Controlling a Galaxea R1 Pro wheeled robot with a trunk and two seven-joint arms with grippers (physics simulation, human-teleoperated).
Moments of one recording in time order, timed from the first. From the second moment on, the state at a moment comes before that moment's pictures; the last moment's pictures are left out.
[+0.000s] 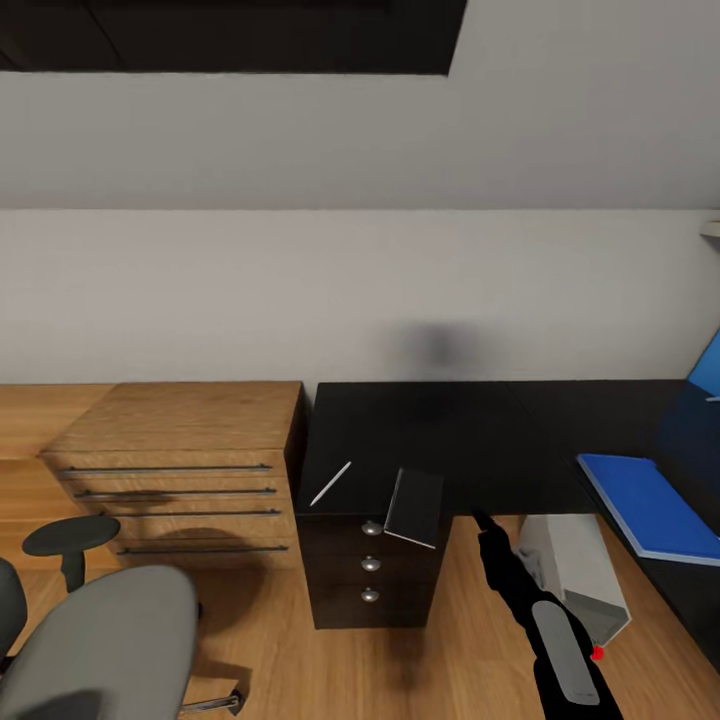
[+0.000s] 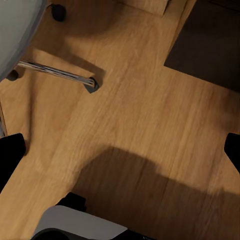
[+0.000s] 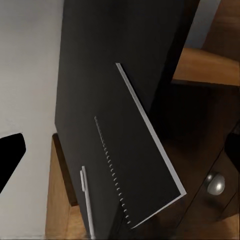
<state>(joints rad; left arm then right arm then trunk) 0.15 -0.08 -0.25 -1.01 0.37 -0.07 0.46 -0.31 0.13 -0.32 -1.13 -1.07 0.30 0.00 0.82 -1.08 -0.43</state>
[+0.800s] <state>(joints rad) 0.15 -0.08 -0.25 -1.02 0.37 -0.07 0.46 -0.31 0.13 -0.20 -1.05 -1.07 0.30 0.07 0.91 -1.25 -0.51</state>
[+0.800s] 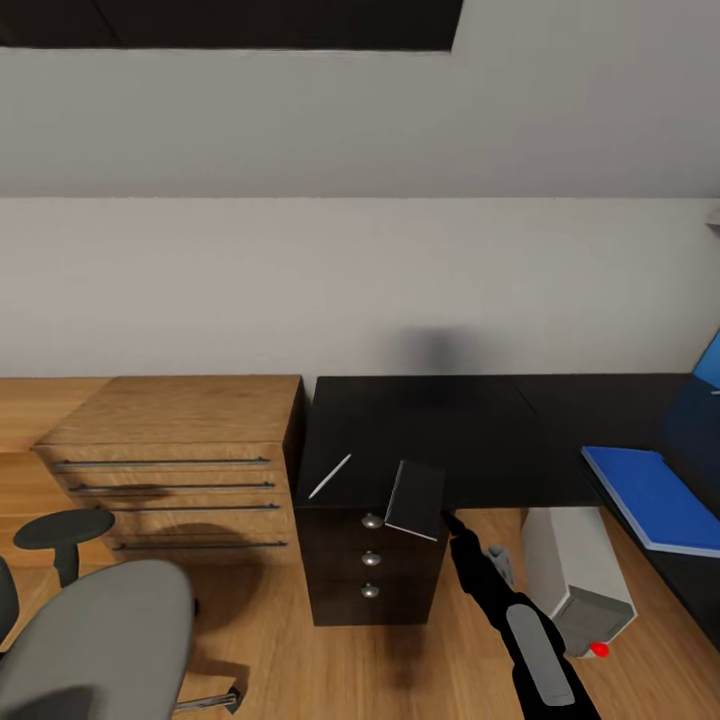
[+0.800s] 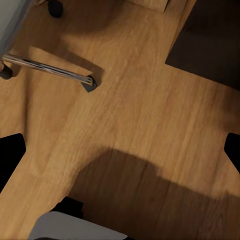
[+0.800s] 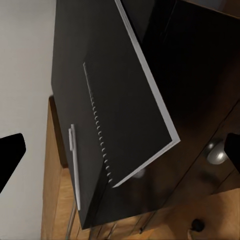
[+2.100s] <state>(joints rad) 0.15 -0.08 -0.29 -1.26 0.39 0.17 0.46 -0.31 0.13 -0.19 -1.05 -1.07 0.30 0.10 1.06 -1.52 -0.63</state>
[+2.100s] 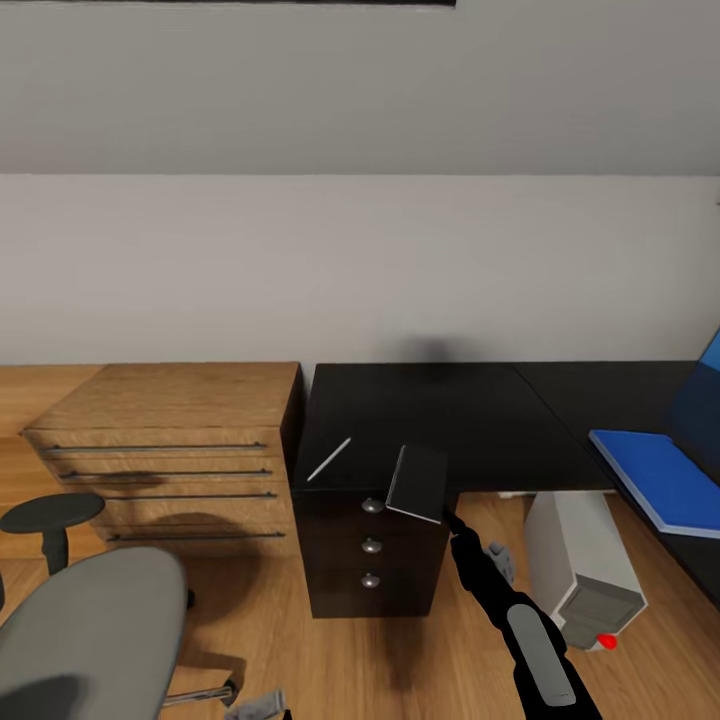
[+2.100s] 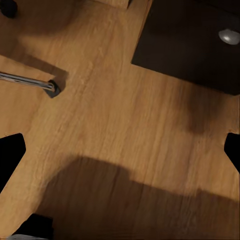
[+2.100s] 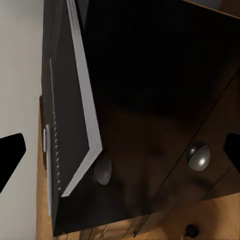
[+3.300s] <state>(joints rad) 0.15 -0.04 -0.25 -1.33 0.40 0.40 0.45 -0.31 0.13 -0.19 -1.05 -1.07 0.30 0.13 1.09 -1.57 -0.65</state>
